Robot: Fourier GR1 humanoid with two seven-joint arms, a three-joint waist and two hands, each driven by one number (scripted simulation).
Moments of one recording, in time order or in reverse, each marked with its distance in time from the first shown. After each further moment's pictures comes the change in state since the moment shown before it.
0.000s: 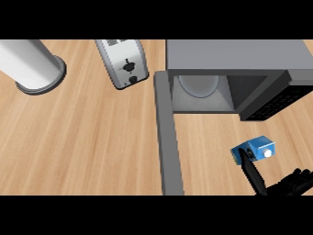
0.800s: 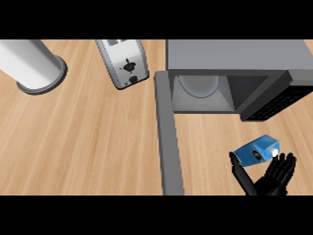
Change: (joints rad) left arm 0.008 -0.004 -0.063 -0.010 -0.034 0.032 0.001; right arm -0.079 -0.031 0.043 0.223 0.032 0.321 -0.060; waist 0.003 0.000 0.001
